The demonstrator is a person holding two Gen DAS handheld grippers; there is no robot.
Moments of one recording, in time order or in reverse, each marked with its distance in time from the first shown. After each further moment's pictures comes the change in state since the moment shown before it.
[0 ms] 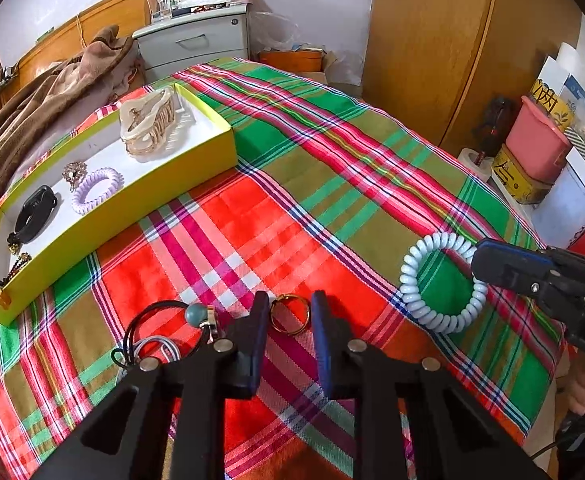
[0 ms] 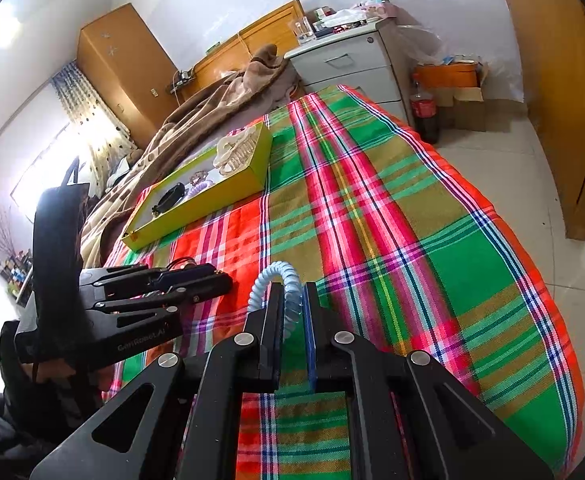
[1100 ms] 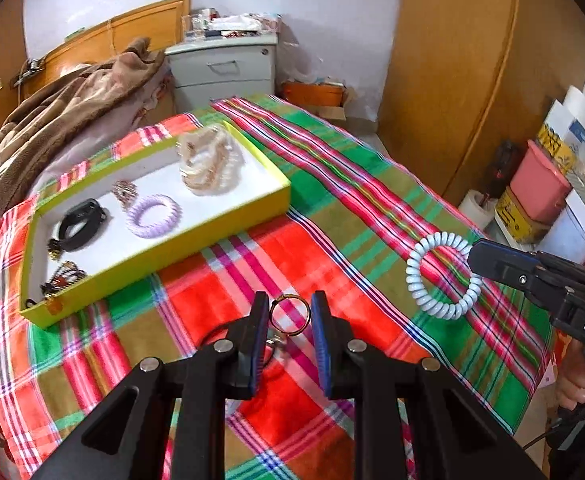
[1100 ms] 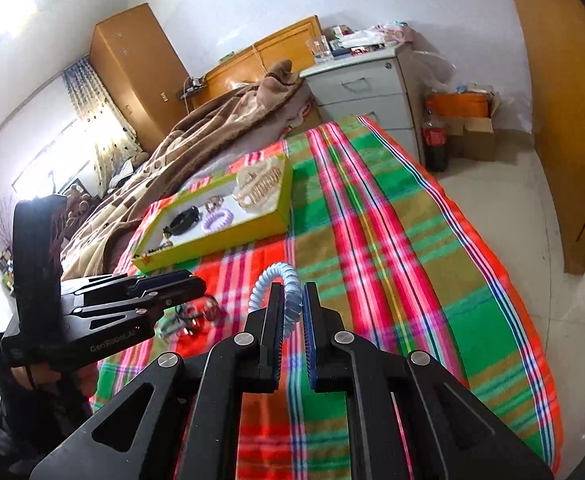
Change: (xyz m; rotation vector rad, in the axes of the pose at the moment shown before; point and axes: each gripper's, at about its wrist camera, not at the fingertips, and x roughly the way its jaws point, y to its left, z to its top) left arm -0.040 0.040 0.011 -0.085 -0.108 0.011; right arm -0.001 0.034 0.037 -0.072 -0.051 -0.009
